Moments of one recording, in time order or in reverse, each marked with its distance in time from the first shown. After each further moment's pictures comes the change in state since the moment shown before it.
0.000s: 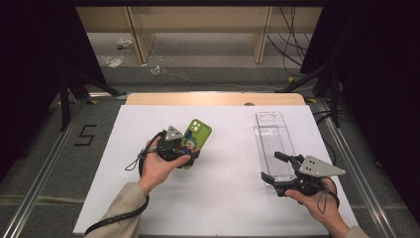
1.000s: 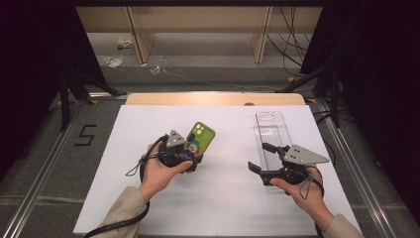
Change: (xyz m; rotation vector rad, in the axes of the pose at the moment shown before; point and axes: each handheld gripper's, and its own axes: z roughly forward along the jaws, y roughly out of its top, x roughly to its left) left arm -0.017 -0.004 -0.009 -0.026 -0.018 0.027; right arm 0.005 0.023 0.035 0.006 -0.010 0.018
